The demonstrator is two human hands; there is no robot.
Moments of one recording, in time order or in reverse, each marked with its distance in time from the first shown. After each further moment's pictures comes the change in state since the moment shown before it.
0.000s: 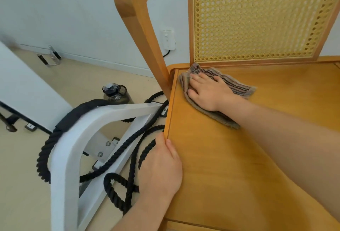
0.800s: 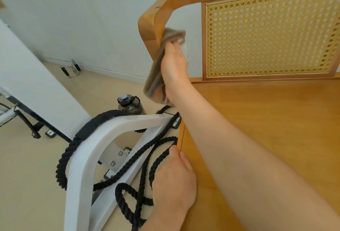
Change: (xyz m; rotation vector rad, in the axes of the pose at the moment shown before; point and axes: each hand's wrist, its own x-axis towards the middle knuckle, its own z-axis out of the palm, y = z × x) left_hand -0.001 -0.001 0.003 -0.019 0.042 -0.036; right_hand 0.021 -0.155 -0.102 1.684 0.515 0.096
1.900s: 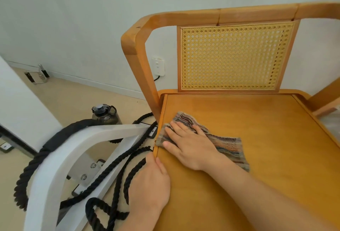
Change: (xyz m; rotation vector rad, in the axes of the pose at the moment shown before) left_hand 0.001 0.006 -0.008 0.031 -0.007 0.020; right_hand -0.092 0.073 -0.152 -1.542 -0.628 -0.121
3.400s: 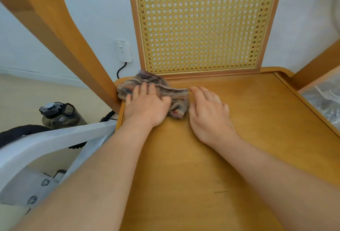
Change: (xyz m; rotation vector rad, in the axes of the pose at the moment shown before) left_hand 0.180 0.099 0.064 0.286 -0.116 0.349; right_hand 0.006 0.096 -0.014 0.117 0.512 0.469
